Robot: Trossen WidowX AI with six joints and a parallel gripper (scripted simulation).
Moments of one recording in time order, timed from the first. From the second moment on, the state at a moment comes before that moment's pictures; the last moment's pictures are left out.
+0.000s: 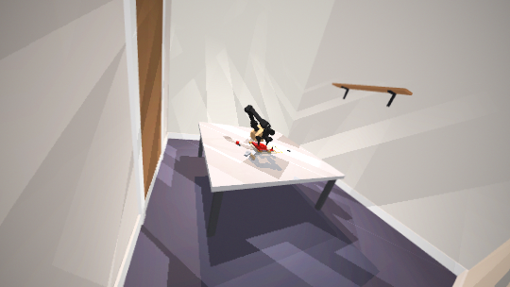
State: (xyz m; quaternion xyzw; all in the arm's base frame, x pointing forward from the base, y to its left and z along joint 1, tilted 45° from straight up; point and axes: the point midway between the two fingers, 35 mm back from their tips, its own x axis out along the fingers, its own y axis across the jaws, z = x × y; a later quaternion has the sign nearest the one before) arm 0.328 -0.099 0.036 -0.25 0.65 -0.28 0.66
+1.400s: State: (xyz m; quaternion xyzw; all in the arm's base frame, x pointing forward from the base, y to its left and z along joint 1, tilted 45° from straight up) arm 0.328 -0.102 0.032 -0.26 0.65 -0.28 0.66
